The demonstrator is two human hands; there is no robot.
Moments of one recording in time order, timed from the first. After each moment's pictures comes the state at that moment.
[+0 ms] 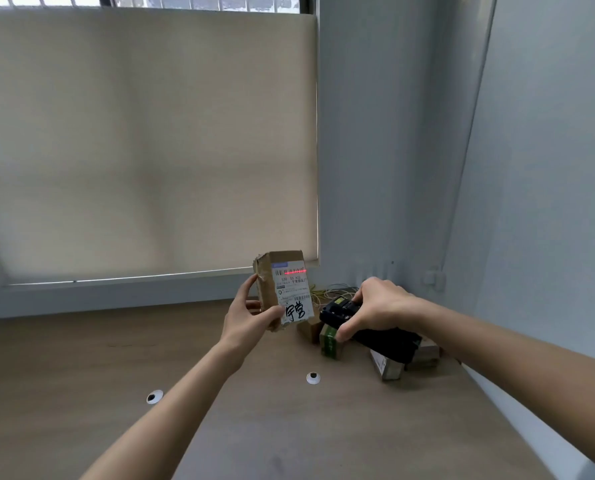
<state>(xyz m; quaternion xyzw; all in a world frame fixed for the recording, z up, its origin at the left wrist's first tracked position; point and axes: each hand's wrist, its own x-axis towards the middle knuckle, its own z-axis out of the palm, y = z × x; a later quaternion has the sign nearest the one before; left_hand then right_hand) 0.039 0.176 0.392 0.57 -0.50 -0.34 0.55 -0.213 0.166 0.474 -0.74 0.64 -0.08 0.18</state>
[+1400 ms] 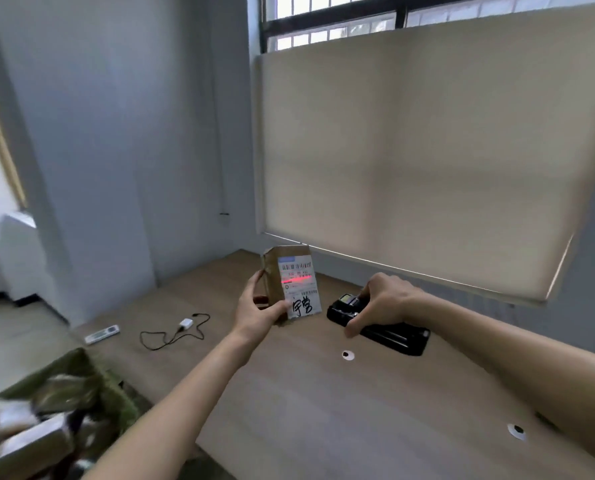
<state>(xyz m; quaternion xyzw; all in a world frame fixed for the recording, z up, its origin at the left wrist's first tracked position) 0.354 0.490 0.400 0.69 -0.29 -0.15 0.64 0.165 0.339 0.497 -0.91 0.39 0.01 0.16</state>
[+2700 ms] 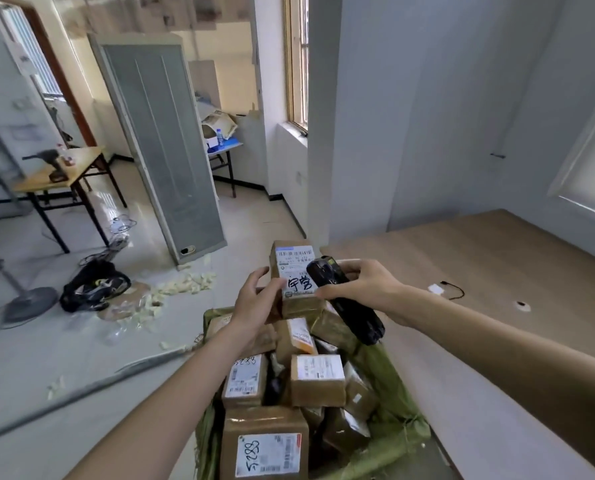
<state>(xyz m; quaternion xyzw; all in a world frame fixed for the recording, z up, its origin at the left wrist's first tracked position) 0.761 0.928 0.280 0.76 0.09 -0.04 0.64 0.738 0.714 0.343 -0.87 0.04 0.12 0.48</state>
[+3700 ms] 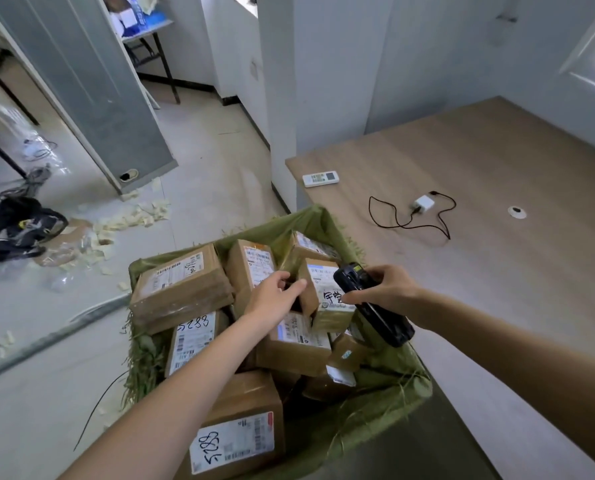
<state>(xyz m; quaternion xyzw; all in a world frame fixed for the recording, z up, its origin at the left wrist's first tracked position) 0.833 0.847 0.090 0.86 0.04 -0.23 0.45 0.796 0.616 0.119 -0.84 0.20 0.22 0.46</state>
